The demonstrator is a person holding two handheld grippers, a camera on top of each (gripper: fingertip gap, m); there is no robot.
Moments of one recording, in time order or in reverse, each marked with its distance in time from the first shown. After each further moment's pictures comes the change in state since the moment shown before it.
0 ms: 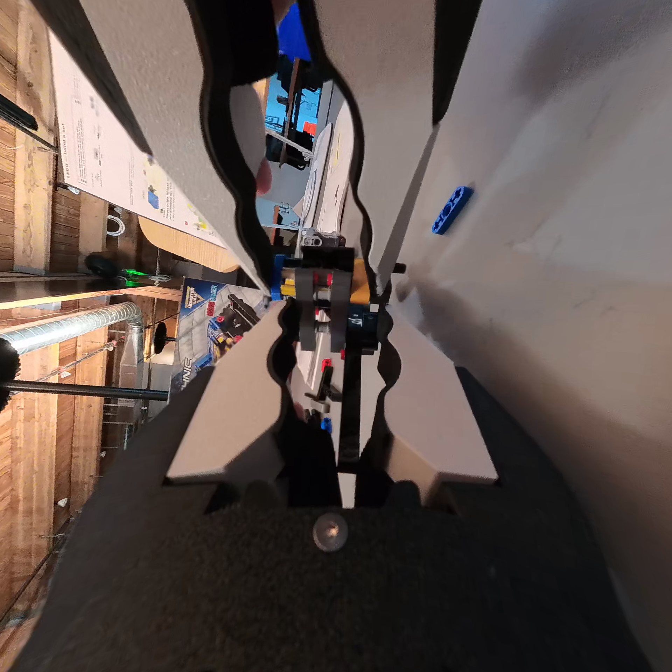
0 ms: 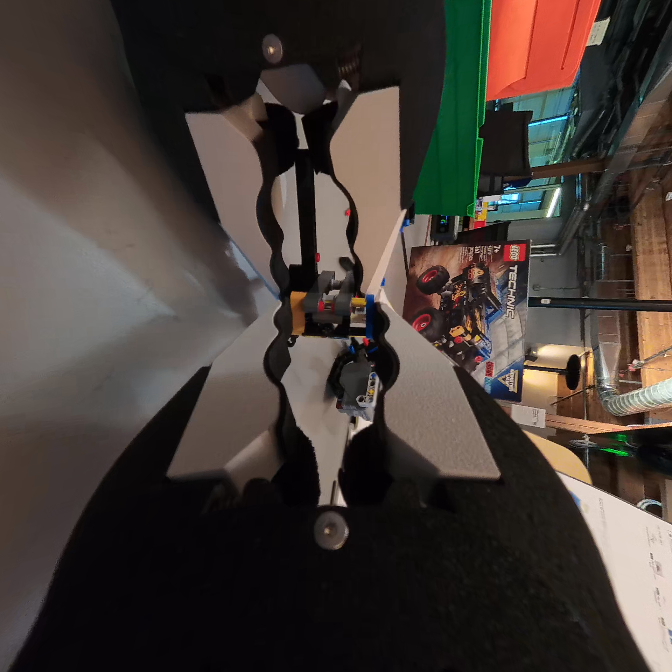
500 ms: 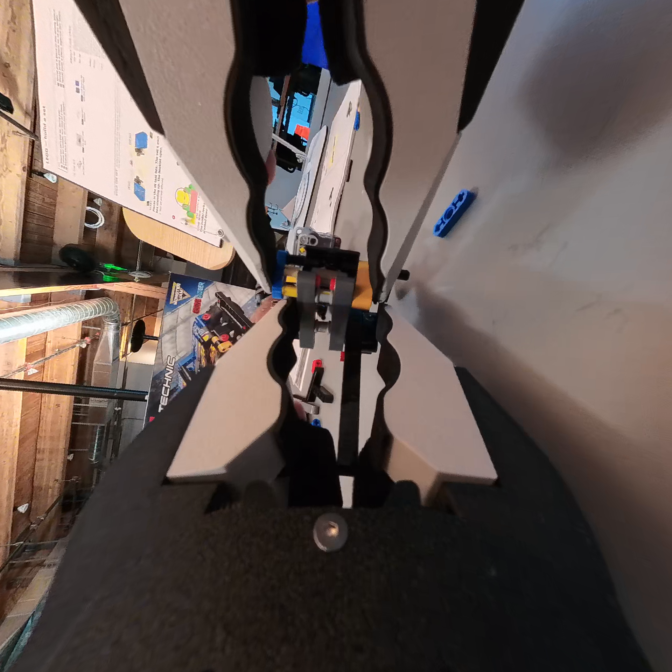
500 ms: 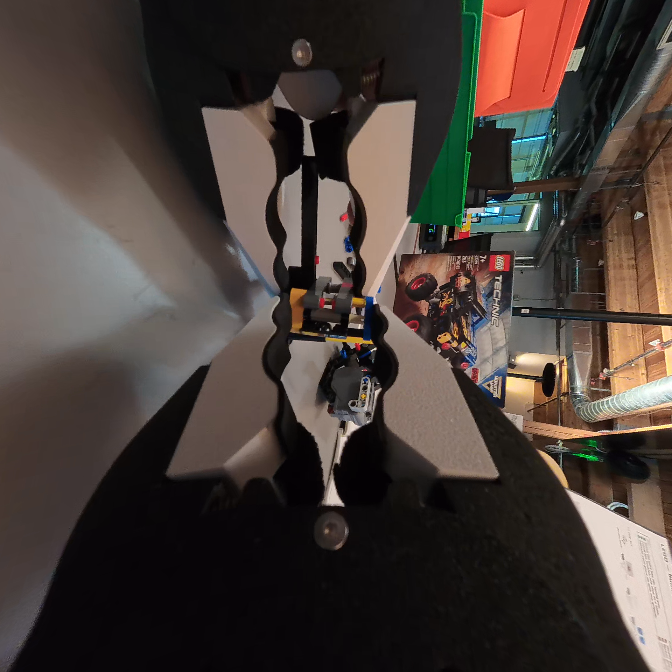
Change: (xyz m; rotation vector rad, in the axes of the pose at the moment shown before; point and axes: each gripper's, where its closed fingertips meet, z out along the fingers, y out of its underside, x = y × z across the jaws) left arm 0.001 0.001 0.001 0.015 0.030 -0.056; right arm 0.001 -0.002 0.002 0.016 0.034 -0.047
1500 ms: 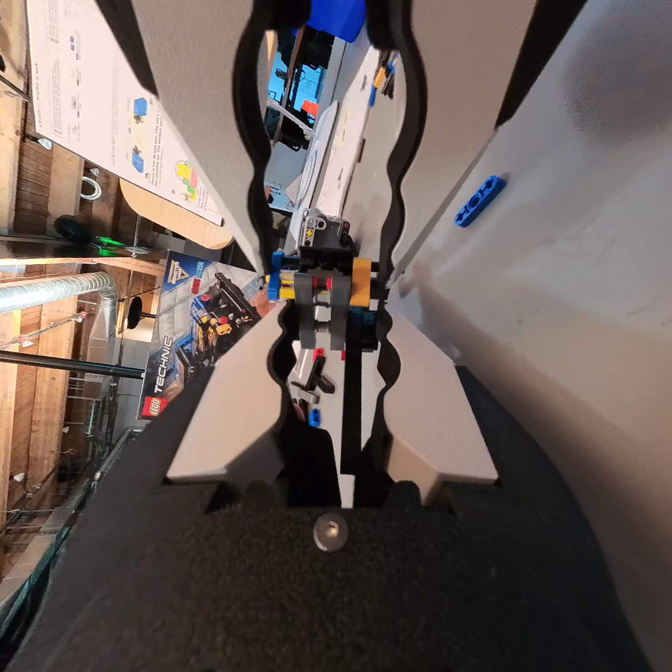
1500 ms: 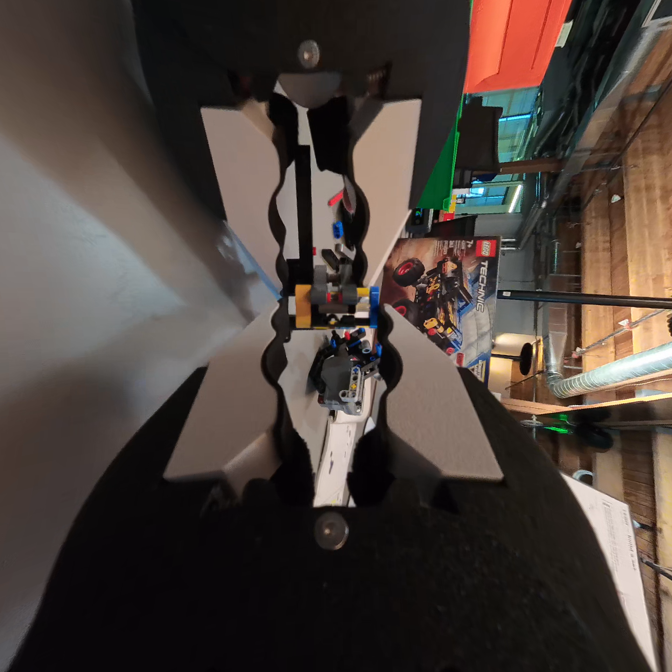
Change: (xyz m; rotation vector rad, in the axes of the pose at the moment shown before) left arm -0.005 0.009 0.005 -0.051 -0.019 -0.040; right arm 0.007 0.009 0.001 -0.064 0.049 -0.020
